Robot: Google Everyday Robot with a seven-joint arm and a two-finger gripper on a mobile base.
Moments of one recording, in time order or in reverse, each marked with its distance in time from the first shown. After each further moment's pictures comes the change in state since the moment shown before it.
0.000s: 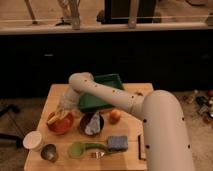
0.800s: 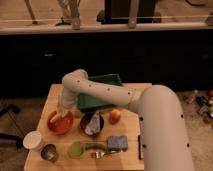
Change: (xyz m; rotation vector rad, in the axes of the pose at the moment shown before) arm 0.011 -0.005 -0.006 -0.061 0.186 -0.038
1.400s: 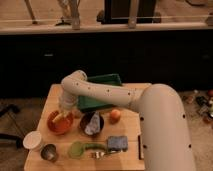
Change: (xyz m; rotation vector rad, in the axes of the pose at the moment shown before) arm 0.010 0.008 0.001 -0.004 0.099 0.047
